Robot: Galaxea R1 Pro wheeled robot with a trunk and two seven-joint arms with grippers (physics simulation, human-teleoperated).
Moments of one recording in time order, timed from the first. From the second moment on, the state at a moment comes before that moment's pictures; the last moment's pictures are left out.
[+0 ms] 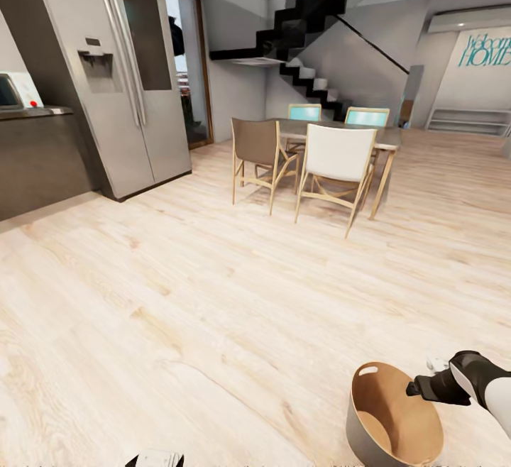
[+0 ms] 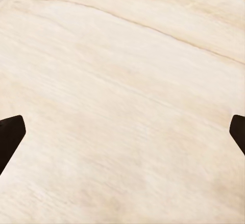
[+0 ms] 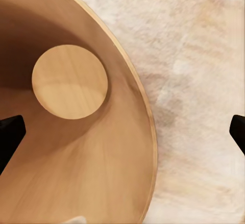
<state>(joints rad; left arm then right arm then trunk) -0.06 0.03 -0.01 -0.74 -0.02 -0.16 -0.12 -0.86 -0.42 -0.26 -0.06 0.36 0.56 0.39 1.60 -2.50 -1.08</state>
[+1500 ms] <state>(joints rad) -0.06 0.03 -0.01 -0.74 -0.01 -0.16 -0.12 -0.86 -0.42 -0.26 -0.05 0.36 0.56 0.39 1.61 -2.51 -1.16</state>
